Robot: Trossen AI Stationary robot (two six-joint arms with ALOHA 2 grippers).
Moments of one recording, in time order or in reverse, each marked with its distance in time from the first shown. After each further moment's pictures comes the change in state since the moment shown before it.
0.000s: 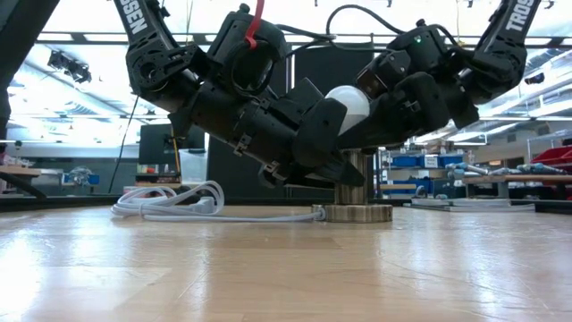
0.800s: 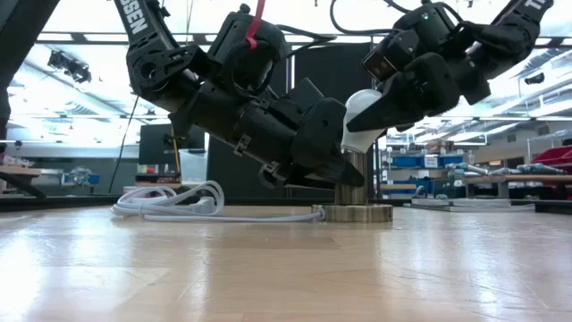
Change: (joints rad) left arm 0.000 0.000 0.000 -0.004 0.010 0.002; right arm 0.022 -0.173 0.021 -0.256 0.079 -0.035
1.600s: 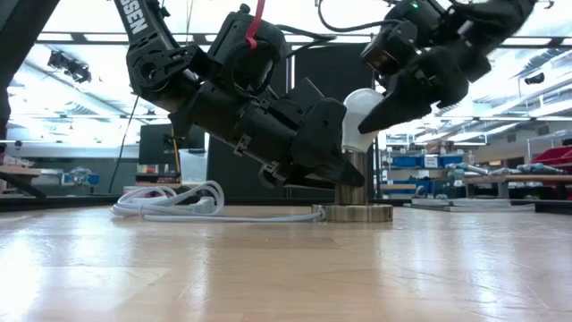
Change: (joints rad) left arm 0.000 0.000 0.000 0.002 0.000 0.002; right arm 0.003 -0.076 0.103 -0.341 0.020 -0.088
